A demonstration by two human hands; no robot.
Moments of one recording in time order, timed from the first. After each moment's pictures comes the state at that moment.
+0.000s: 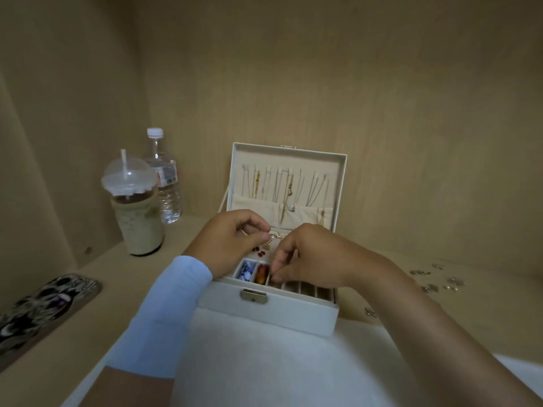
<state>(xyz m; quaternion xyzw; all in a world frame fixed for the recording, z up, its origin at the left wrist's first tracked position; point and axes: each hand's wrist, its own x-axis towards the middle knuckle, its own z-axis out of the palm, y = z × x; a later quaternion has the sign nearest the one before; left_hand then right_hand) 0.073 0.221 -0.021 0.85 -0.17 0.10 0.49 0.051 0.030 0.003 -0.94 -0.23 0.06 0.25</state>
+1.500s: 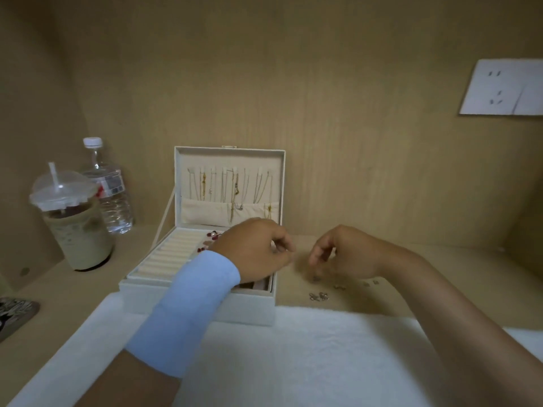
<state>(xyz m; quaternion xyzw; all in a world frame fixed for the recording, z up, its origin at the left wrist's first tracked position) 0.049 0.106 -0.004 0.92 -0.30 0.05 0.24 0.037 -0.113 -0.014 -0.96 -0.11 0.06 0.25</state>
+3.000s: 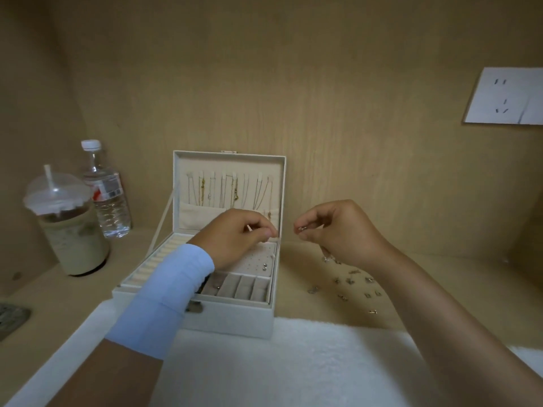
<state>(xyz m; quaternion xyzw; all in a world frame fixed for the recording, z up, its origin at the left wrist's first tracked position) 0.084 0.127 0.000 0.88 -0.27 0.04 0.39 0.046 -0.092 0.006 -0.87 -0.09 -0.13 0.47</state>
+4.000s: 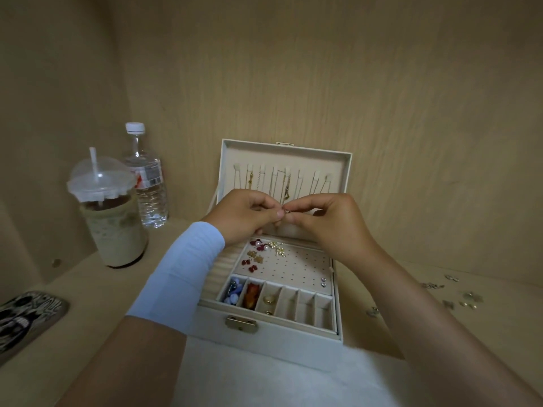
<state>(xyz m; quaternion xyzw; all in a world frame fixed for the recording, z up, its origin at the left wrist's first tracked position) 0.139 0.190 0.002 0.85 -0.19 0.03 0.50 0.126 0.003 -0.012 -0.82 -0.17 -0.20 0.51</state>
